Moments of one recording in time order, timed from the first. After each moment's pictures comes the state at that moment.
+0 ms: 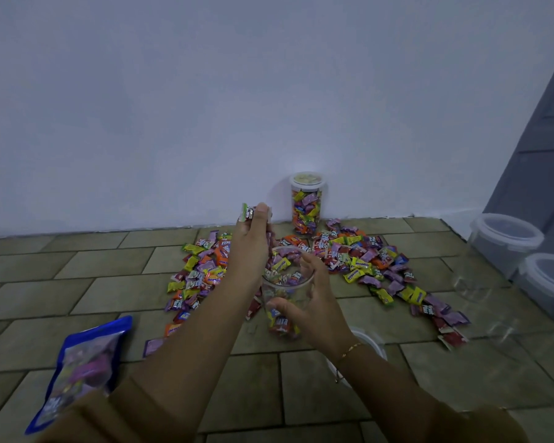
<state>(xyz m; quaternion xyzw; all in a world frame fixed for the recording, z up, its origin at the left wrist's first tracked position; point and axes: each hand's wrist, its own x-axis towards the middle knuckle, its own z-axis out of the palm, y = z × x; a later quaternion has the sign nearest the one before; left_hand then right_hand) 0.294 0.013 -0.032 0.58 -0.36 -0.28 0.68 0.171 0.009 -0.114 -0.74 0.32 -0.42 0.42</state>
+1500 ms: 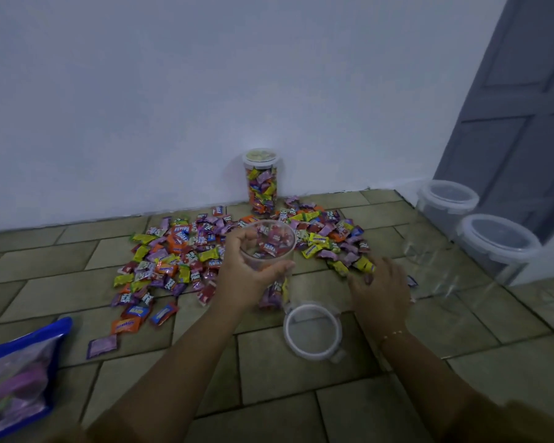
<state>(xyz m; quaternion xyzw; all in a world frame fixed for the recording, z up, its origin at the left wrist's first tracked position) 0.258 0.019 -0.106 0.59 -0.52 -0.24 0.57 0.044 -0.042 -0.160 -0.65 0.66 -0.37 0.08</state>
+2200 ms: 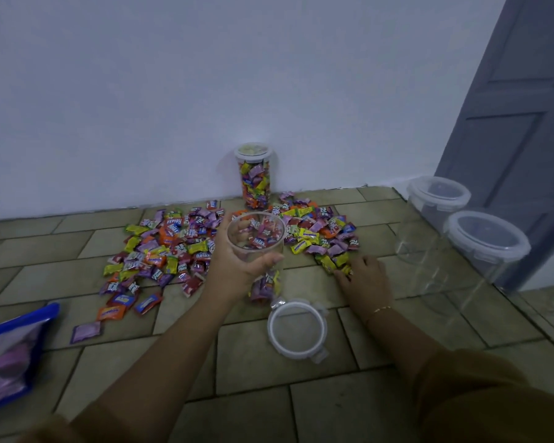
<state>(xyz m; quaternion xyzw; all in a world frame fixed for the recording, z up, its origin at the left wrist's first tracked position) 0.238 0.007 -0.109 0.60 -0.49 -0.27 0.58 0.020 -0.079 -0.174 -0.74 0.63 -0.22 0.08</state>
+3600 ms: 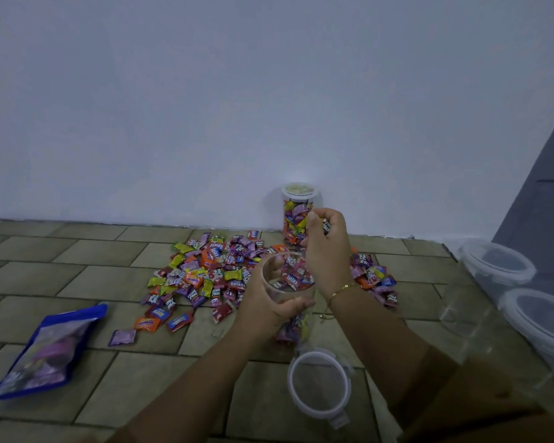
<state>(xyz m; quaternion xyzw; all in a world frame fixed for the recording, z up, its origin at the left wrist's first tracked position) 0.222 0.015 -0.103 0.59 -0.47 -0.25 0.60 0.143 -0.061 -0.031 -0.62 0.35 -0.54 0.46</state>
